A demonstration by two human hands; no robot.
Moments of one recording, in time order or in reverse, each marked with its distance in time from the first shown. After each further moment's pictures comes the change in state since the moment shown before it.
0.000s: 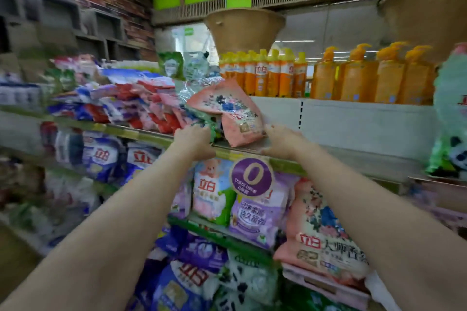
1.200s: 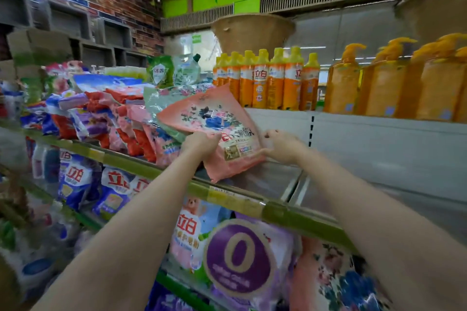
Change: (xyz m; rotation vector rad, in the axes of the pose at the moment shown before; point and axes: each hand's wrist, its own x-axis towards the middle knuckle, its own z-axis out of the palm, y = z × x) left_hand 0.180 0.048 0.062 -0.462 -0.103 -0.355; right_hand 0.175 0.085 0.053 0.172 -0.030 0.018
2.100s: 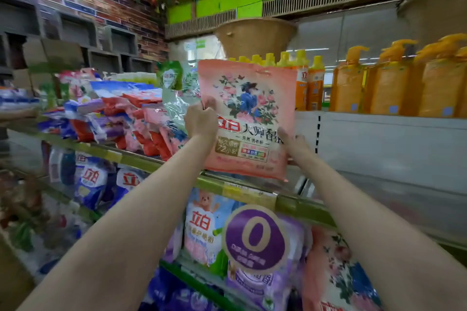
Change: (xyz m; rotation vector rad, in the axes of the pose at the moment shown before) left_hand -0.030 0.008 -0.044 -0.883 0.489 0.072; right_hand -0.023 -0.008 0.016 1.036 0.179 0.333
